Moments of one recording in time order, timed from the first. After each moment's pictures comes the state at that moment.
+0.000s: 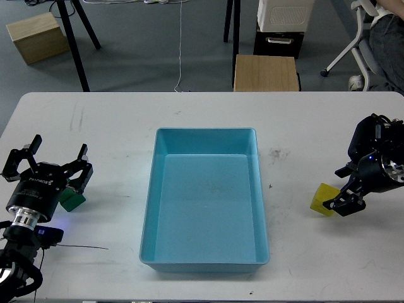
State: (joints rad) left arm -0.16 0.62 -0.70 -1.48 -0.65 -0.49 -0.49; right arm 1.33 -0.78 -0.43 1.28 -1.92 0.31 0.49
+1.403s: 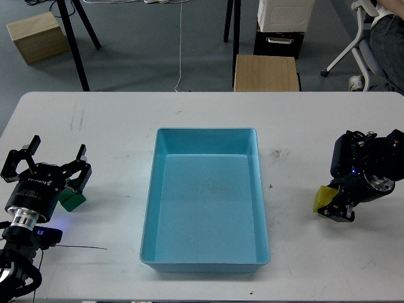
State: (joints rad) left arm -0.15 0.62 -0.70 -1.47 -0.66 -0.49 -0.49; right arm 1.31 -0.68 -0.44 1.22 -2.09 0.30 0.49
